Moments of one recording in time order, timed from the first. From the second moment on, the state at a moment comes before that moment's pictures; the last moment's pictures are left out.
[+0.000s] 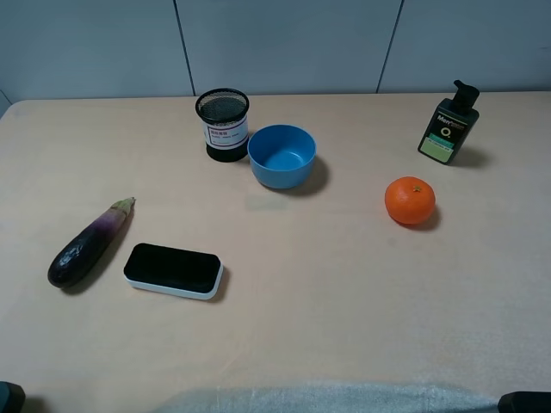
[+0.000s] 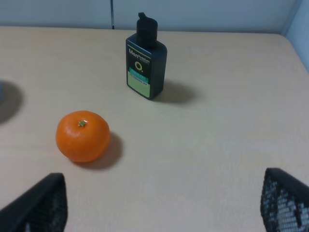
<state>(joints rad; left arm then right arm) -0.08 -0.01 -0.49 -0.05 1.07 0.11 0.00 -0.01 -0.50 0.02 1.02 -0.04</state>
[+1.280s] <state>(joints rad) -0.08 -0.01 -0.49 -0.05 1.07 0.11 0.00 1.00 -0.76 0.02 0.93 0.01</state>
